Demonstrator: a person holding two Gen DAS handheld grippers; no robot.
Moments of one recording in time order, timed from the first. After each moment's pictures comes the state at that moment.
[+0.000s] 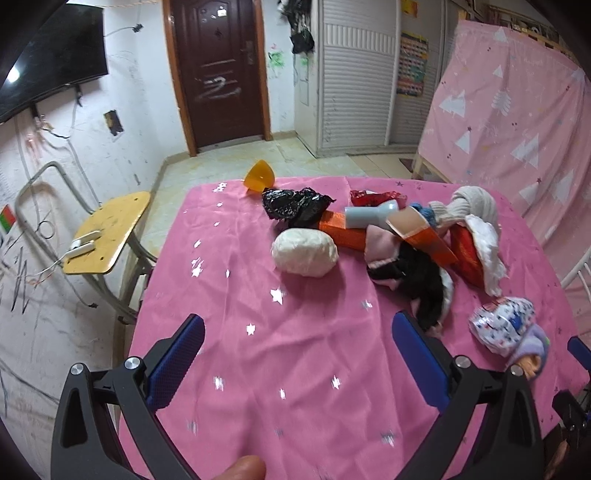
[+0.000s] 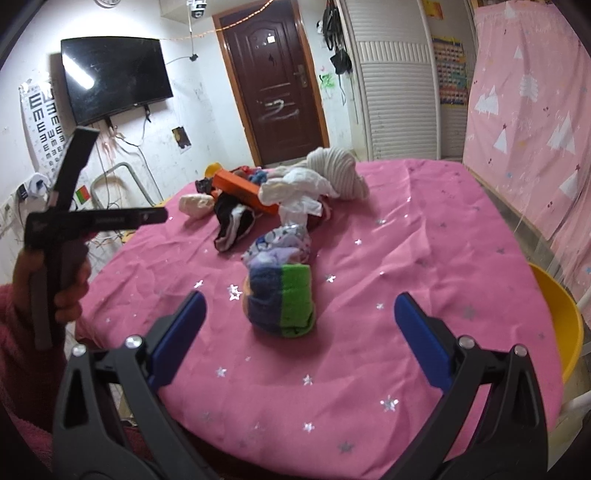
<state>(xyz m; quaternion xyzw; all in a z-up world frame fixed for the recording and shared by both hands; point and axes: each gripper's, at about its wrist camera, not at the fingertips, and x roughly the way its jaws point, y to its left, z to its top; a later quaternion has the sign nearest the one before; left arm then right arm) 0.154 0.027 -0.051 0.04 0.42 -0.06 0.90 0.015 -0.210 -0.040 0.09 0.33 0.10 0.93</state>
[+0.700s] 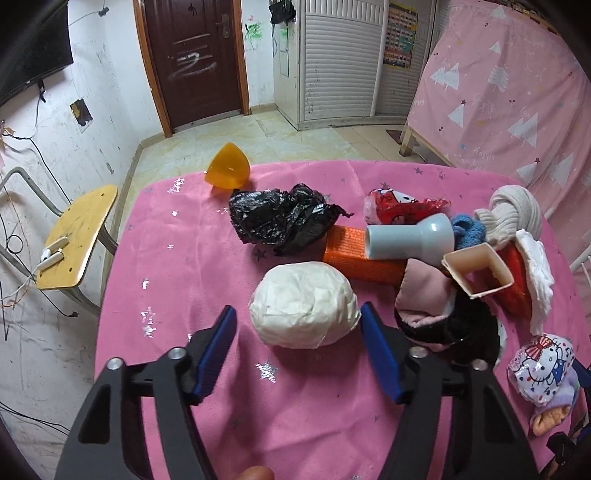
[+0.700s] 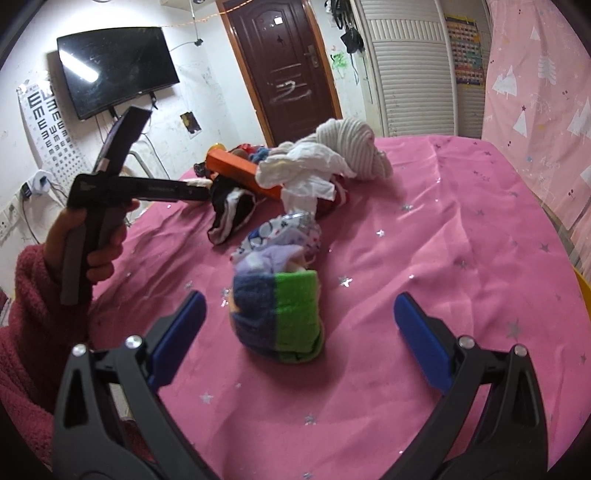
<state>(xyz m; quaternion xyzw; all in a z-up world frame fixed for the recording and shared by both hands) 0.242 0.013 -0.089 0.05 0.47 -0.09 0.87 0.051 -0.204 -0.062 0.10 0.37 0.13 0.92</state>
